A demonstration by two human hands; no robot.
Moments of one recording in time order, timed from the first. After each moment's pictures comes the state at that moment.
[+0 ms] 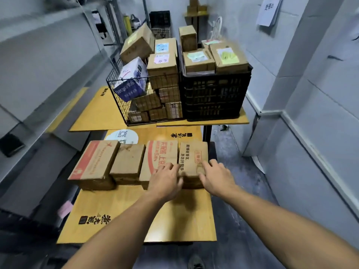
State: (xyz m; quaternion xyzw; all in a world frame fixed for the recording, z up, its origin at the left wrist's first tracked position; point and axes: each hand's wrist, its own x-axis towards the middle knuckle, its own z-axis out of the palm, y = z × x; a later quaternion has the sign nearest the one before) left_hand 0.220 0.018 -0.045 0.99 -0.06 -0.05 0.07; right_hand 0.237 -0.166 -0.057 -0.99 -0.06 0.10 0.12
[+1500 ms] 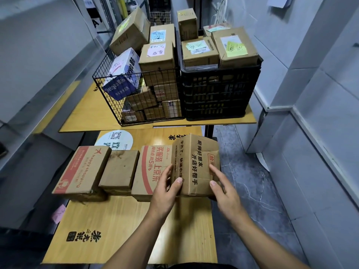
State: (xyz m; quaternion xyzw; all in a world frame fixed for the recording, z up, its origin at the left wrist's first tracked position) left_hand 0.238 0.007 -0.077 0.76 0.09 -0.04 0.64; right_hand 0.239 -0.193 -0.088 -0.78 0.02 0.05 0.62
